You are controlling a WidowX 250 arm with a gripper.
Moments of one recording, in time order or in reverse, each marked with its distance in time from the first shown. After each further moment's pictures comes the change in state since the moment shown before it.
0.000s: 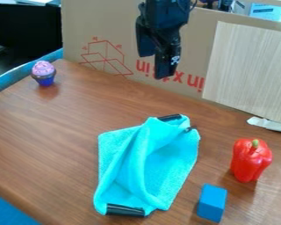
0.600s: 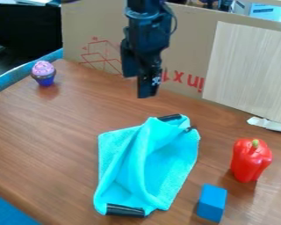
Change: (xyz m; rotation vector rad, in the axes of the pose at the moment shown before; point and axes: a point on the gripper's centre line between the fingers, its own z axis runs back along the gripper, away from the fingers) arm -0.030 0.000 -0.028 -0.058 0.067 -0.002
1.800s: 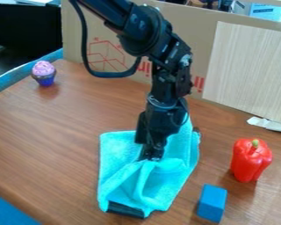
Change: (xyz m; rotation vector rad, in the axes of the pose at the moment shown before) arm -0.005 -0.061 -0.106 -0.077 0.168 -0.344
